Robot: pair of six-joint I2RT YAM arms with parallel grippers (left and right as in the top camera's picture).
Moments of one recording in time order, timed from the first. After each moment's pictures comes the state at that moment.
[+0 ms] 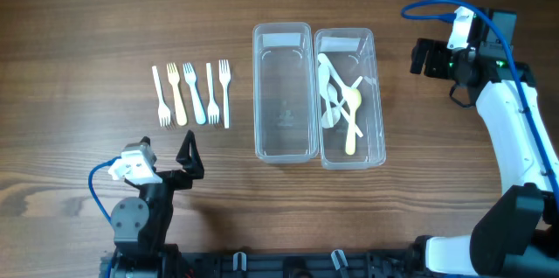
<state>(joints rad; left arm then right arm) -0.03 0.01 0.07 -0.21 0.03 -0.36 -0.16 1.58 1.18 -0.54 -0.08 -0.01</state>
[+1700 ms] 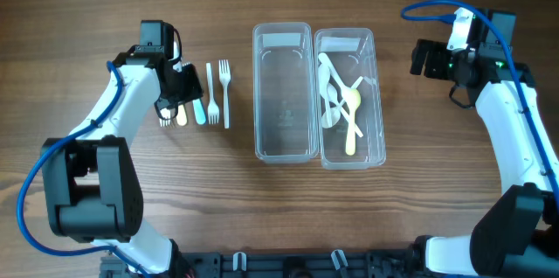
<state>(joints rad) -0.03 1.81 1.21 -0.71 0.09 -0.37 -0.16 1.58 1.17 -0.53 -0.08 -0.01</state>
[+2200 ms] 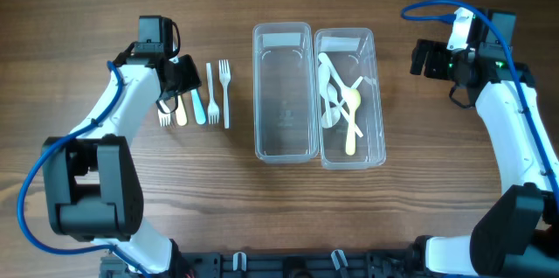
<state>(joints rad) -0.03 1.82 1.21 -0.59 0.04 -0.40 -0.16 1.58 1.17 -0.53 -0.08 -0.01</state>
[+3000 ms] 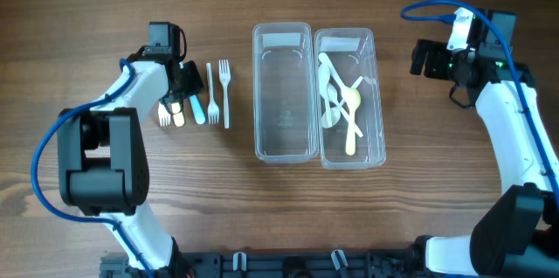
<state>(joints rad) -0.03 1.96 1.21 -0.52 0.02 -0.41 -0.16 1.58 1.17 -0.53 -0.08 -0.01</state>
